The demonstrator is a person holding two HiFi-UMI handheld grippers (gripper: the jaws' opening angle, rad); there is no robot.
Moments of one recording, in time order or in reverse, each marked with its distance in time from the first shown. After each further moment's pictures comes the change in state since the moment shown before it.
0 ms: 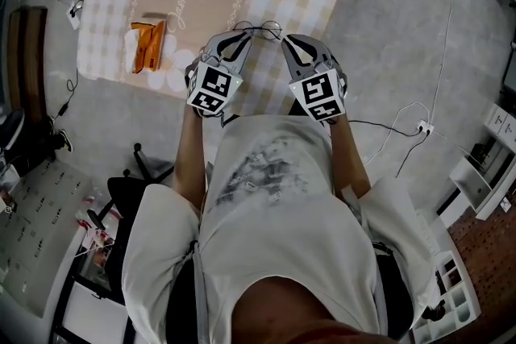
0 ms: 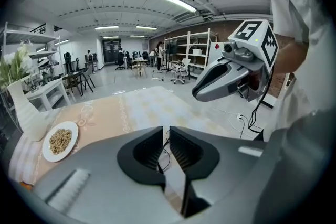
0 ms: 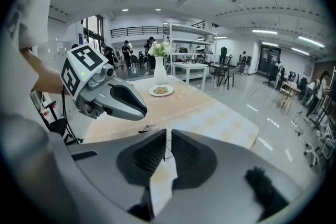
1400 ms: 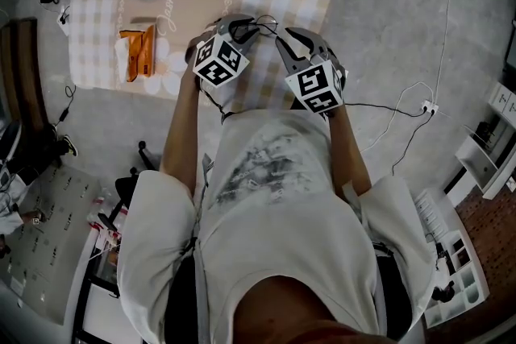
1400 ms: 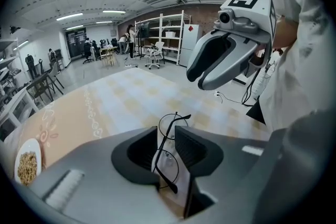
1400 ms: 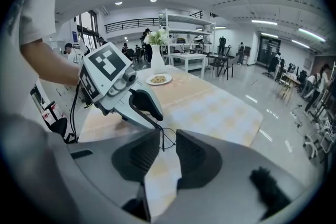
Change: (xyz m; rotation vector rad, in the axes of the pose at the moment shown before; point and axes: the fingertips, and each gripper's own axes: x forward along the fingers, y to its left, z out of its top) left arm 0.070 -0.010 -0.032 0.213 0.175 -0.256; right arm 0.022 -0.001 -0.029 0.043 0.090 0.008
